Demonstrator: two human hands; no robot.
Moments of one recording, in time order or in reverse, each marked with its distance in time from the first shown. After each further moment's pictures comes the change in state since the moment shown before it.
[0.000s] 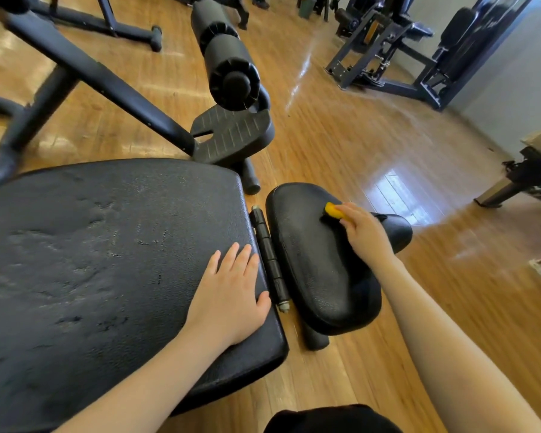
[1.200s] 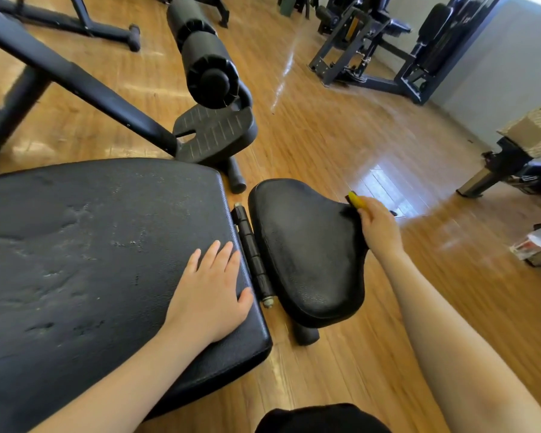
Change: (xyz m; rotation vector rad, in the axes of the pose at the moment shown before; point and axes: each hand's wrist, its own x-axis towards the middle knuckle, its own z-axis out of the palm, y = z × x) left_hand 0.001 0.001 0.001 0.025 0.021 0.015; right_hand -0.011 0.041 -0.025 0.073 0.180 0.160
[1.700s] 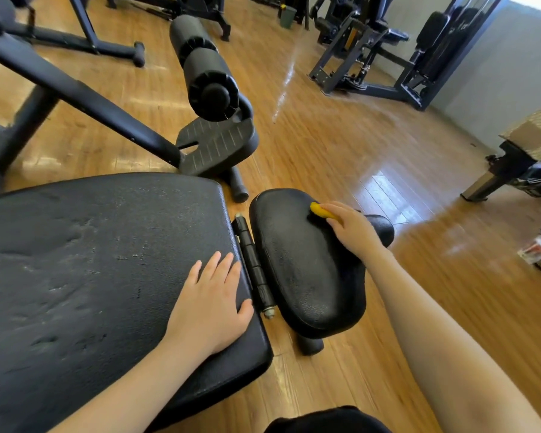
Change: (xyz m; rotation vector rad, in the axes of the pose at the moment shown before) left_hand 0.001 0.001 0.002 -0.033 0.018 -0.018; right_hand 0.016 -0.025 0.017 -0.056 -0.242 -0.219
